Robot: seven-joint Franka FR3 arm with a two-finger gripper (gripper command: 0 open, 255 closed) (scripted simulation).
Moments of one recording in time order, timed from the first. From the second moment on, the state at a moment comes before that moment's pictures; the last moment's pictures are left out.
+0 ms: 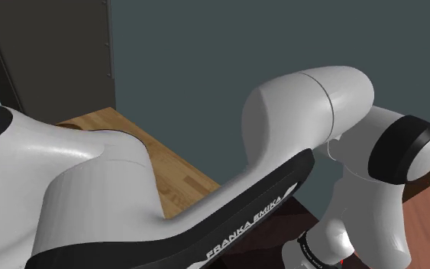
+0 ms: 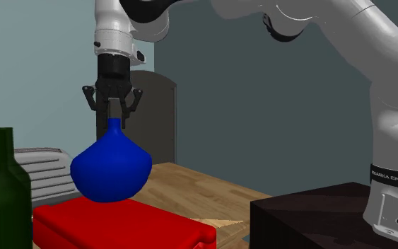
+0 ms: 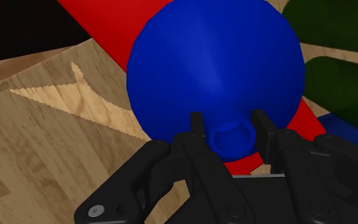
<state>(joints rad) 0.65 0.57 0.64 -1.45 -0.31 1.91 1.35</state>
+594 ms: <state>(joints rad) 0.65 0.61 0.62 -1.51 -0.34 2.01 1.37</state>
